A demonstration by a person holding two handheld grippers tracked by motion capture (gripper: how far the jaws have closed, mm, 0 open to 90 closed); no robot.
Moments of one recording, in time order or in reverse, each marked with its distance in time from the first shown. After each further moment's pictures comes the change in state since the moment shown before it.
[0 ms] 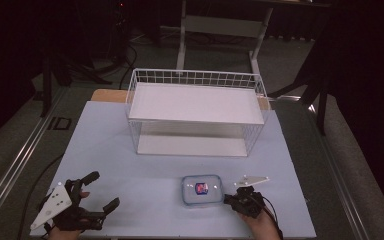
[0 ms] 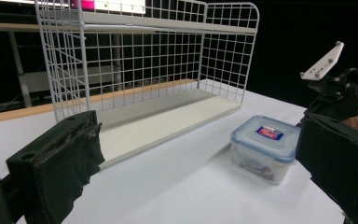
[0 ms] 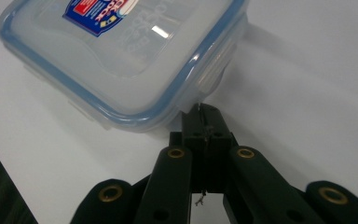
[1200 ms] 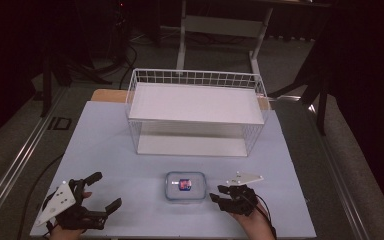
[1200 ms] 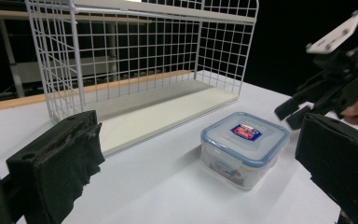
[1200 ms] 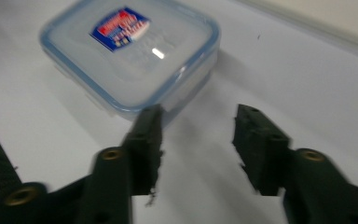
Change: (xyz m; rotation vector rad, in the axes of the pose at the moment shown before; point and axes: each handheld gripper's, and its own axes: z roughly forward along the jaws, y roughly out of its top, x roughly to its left) left arm 0.001 -0.003 0.006 0.043 -0.018 -0.008; right arm 0.027 0.021 -0.009 -0.107 -0.025 -0.077
